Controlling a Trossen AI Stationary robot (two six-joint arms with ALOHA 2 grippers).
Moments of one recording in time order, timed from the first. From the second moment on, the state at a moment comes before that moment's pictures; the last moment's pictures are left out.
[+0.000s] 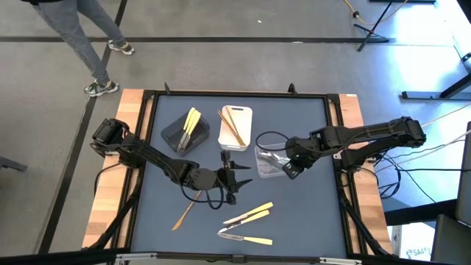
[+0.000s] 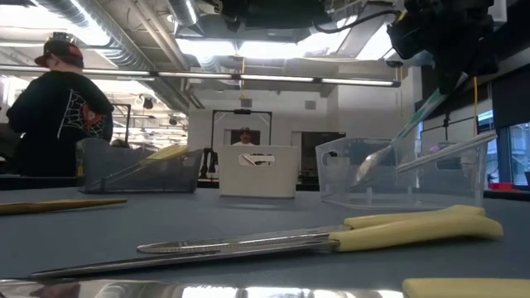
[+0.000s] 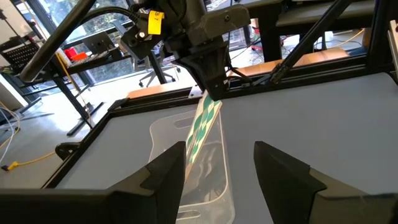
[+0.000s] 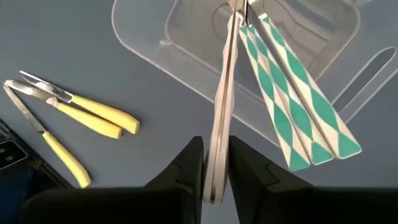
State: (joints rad) left arm -0.36 1.70 1.01 0.44 -0.62 0.13; right arm 0.13 1.26 1.06 -1.06 -0.12 1.02
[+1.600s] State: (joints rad) left arm -0.41 1.40 1.01 -0.24 -0.38 -0.45; right arm 0.25 1.26 1.10 -0.57 0.02 0.88
